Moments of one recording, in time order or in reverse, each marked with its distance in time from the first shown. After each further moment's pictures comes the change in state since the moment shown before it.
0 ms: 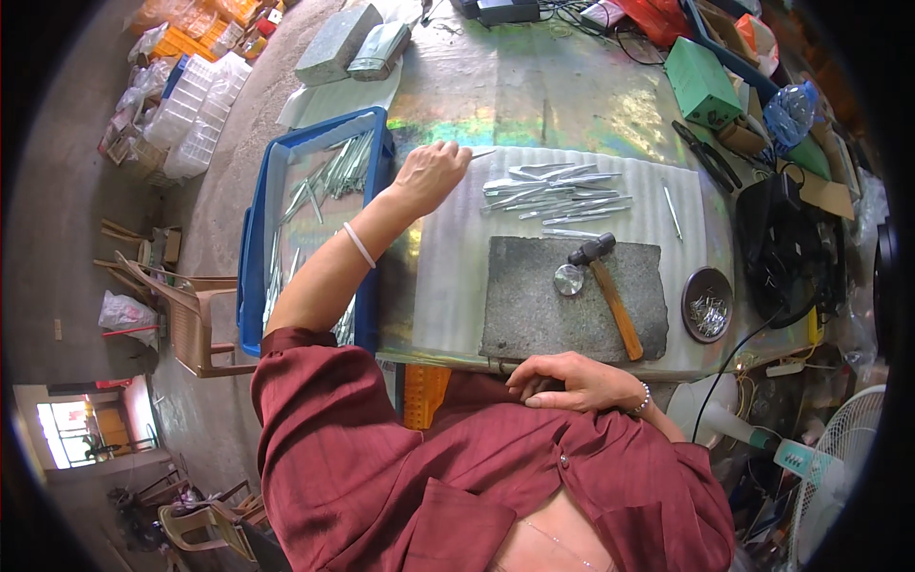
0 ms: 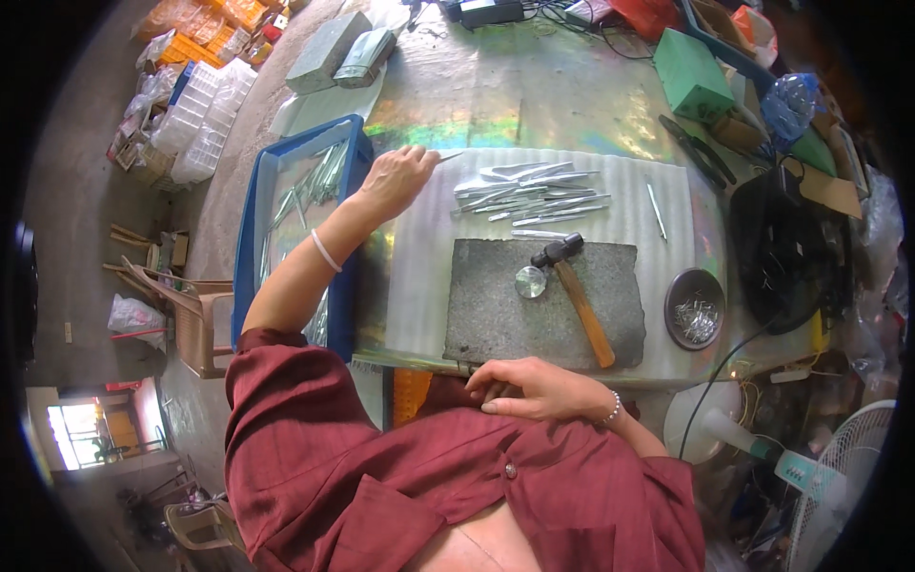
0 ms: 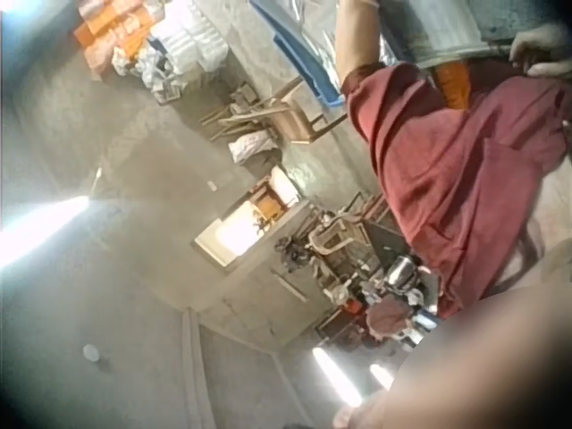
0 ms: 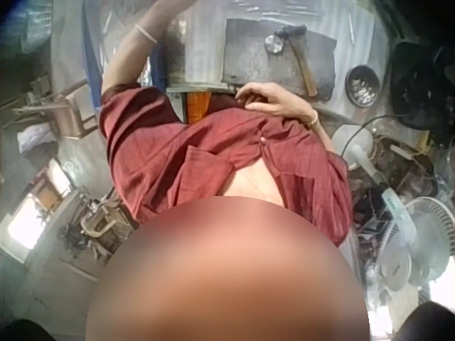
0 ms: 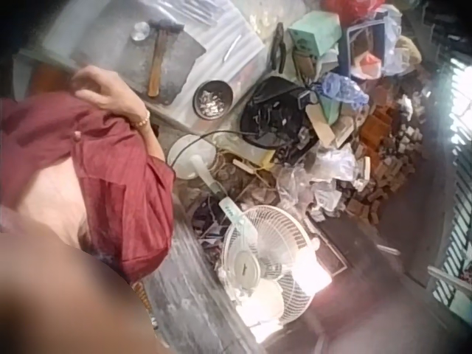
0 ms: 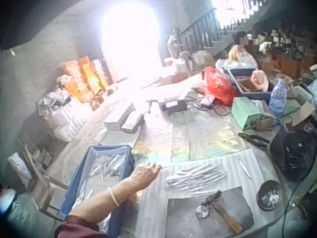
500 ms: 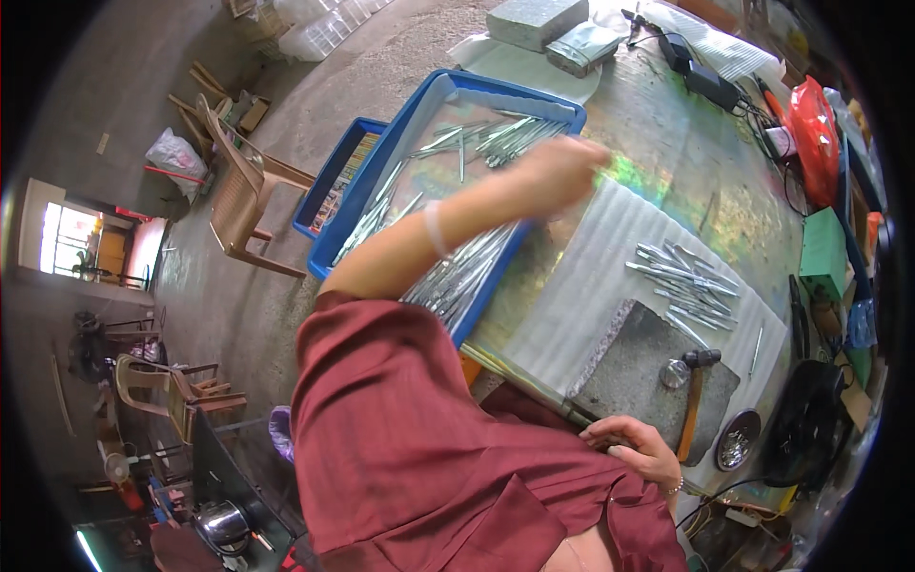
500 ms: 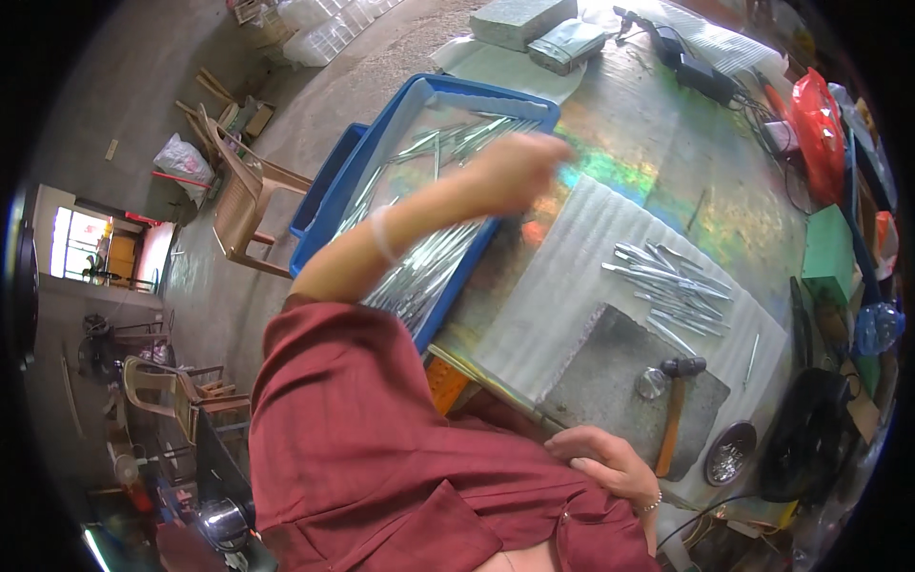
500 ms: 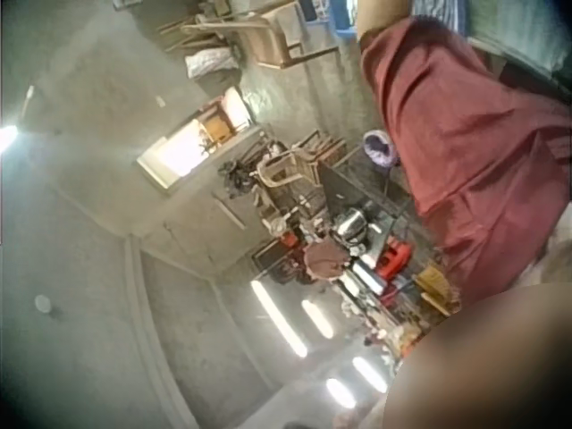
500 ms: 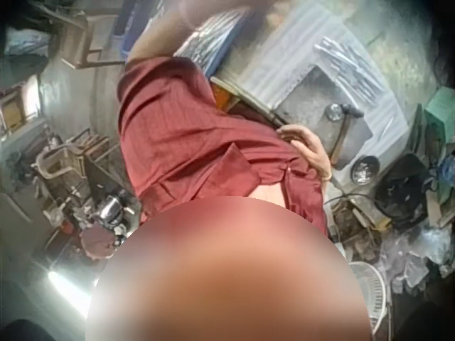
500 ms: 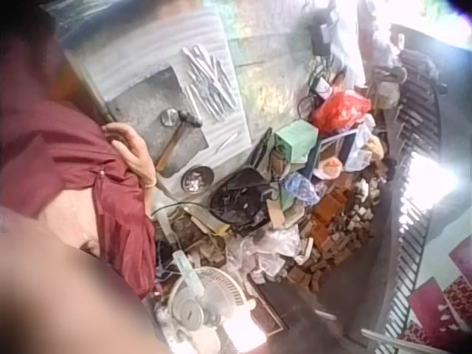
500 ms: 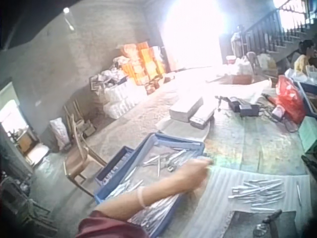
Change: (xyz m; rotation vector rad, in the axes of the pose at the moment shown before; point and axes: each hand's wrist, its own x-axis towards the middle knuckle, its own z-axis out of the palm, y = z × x) left_hand -0.068 -0.052 -0.047 -0.621 0.114 -0.436; right_hand 0.014 -0.009 0.001 0.336 0.025 0.204
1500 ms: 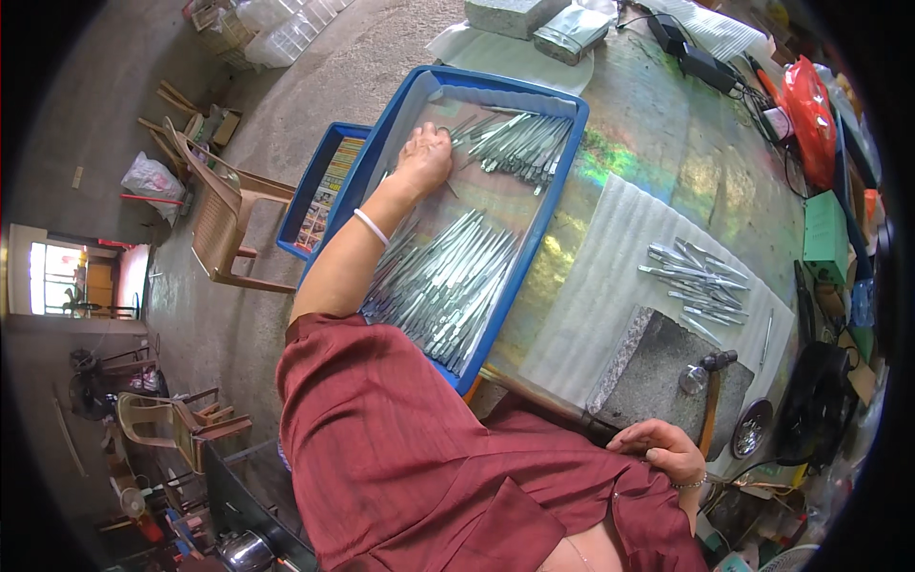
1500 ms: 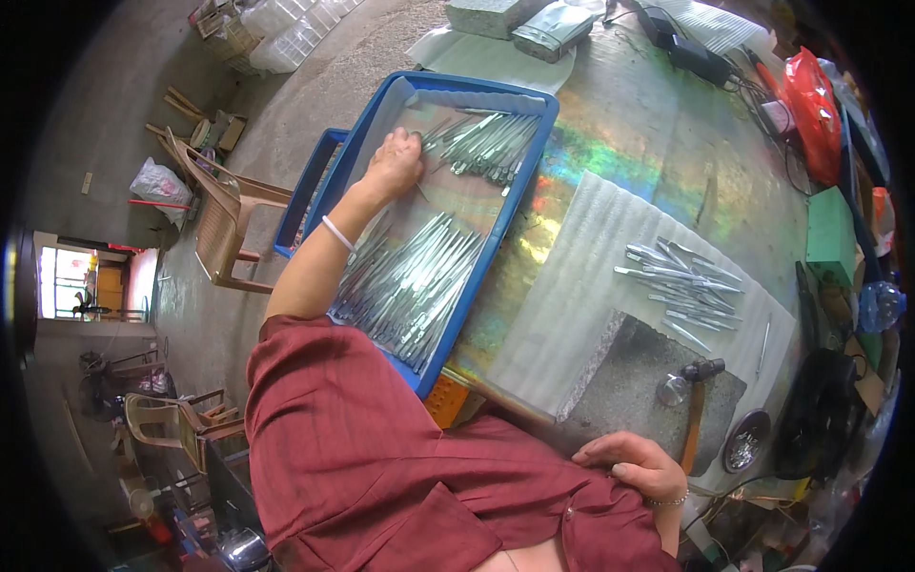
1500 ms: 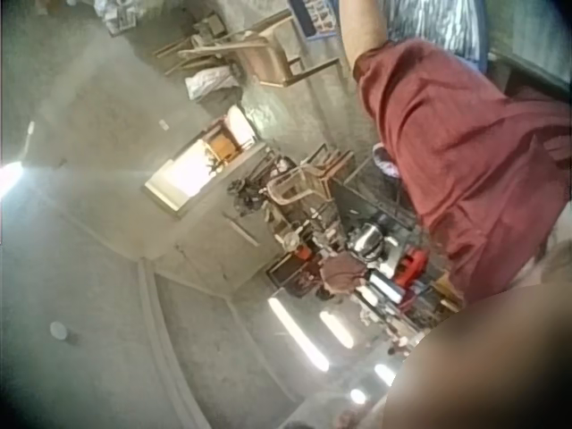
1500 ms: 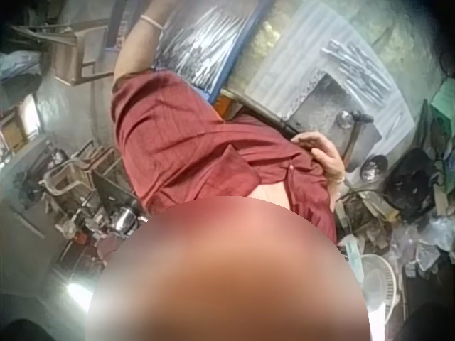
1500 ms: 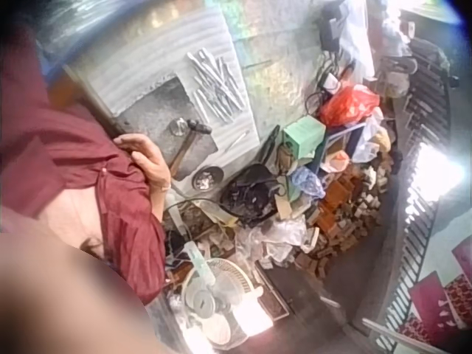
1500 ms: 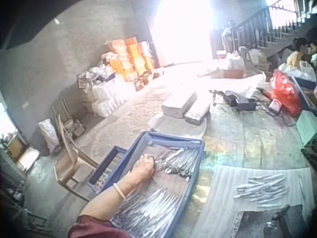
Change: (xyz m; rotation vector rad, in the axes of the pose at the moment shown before) left_hand -0.063 -0.191 -0.002 0.533 -0.057 -0.388; right_hand 0.003 0.003 -0.004 0.391 0.020 0.008
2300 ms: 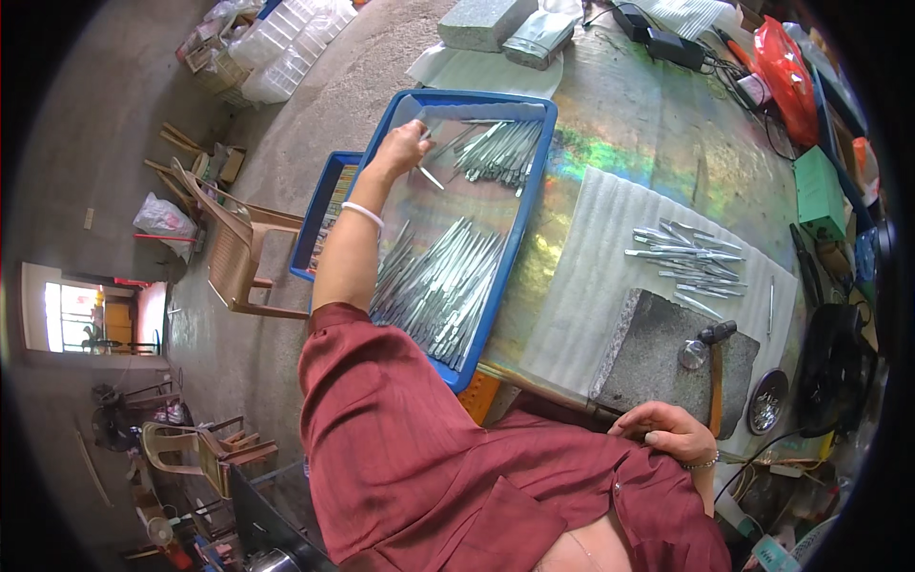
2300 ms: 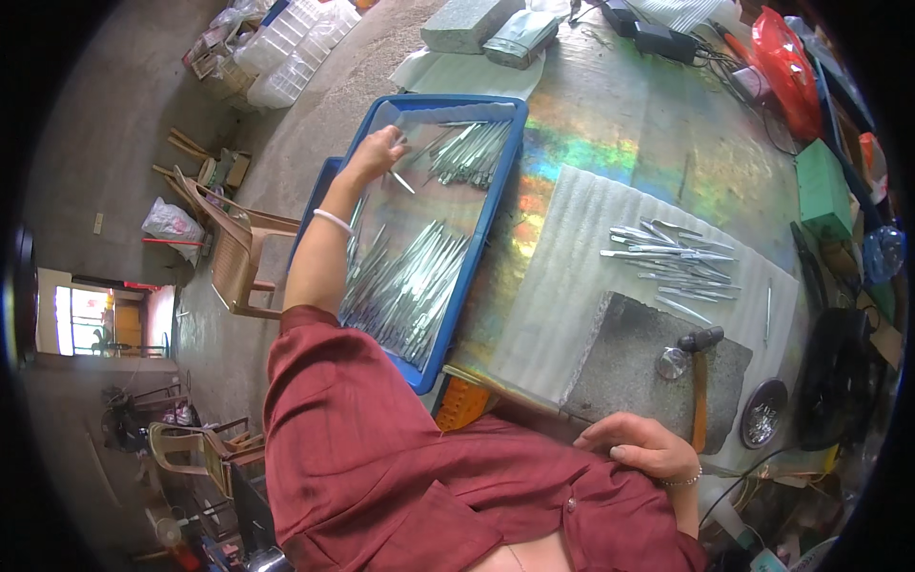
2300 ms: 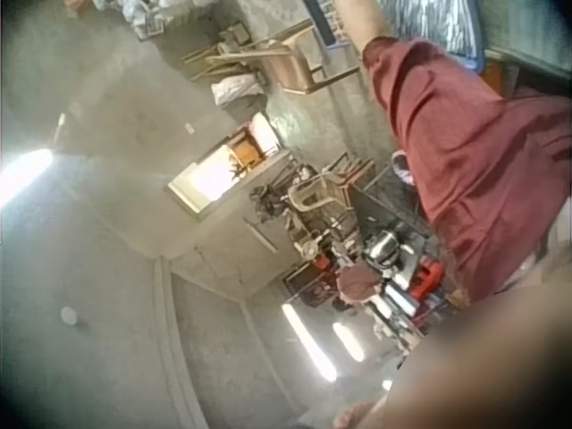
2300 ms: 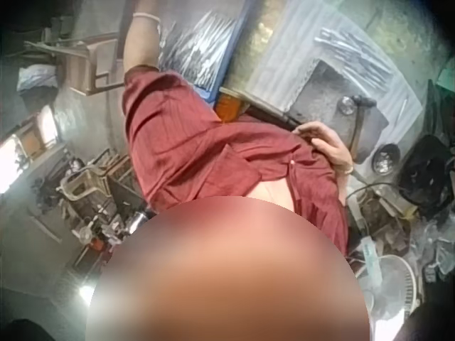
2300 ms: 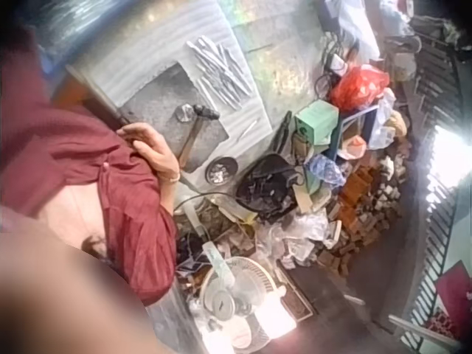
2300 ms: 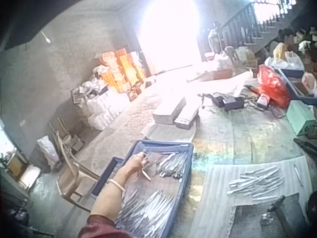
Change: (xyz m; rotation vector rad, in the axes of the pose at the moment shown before) left_hand 0.044 -0.031 -0.019 -0.294 0.002 -0.014; right_hand -0.002 0.001 -0.003 -0.049 -0.097 -0.011
